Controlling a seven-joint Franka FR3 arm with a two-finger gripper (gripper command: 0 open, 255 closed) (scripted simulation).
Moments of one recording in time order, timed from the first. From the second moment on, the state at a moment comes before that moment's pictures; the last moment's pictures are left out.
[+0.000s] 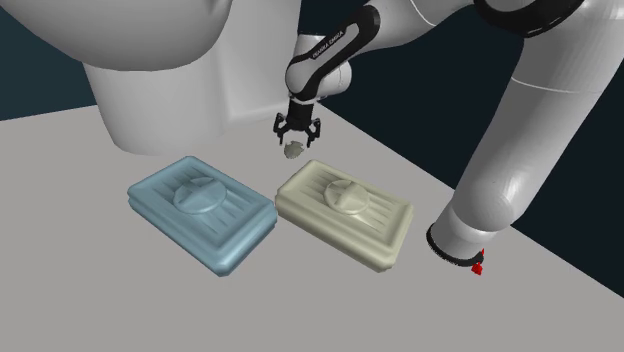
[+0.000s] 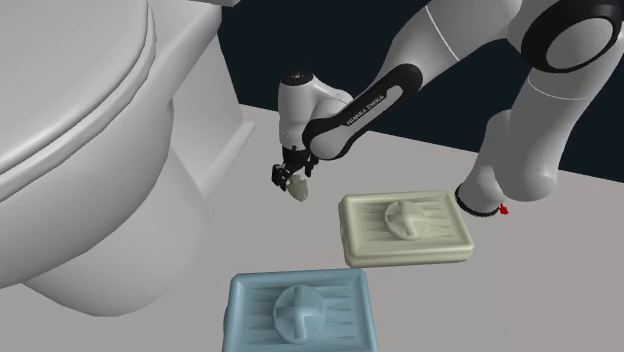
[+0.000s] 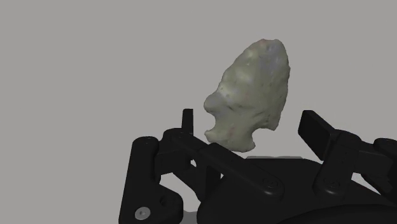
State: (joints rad) arm -0.13 0.14 0.09 -2.26 0.13 2.44 0.66
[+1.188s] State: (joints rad) arm -0.13 0.16 0.09 -2.26 0.13 2.46 0.66
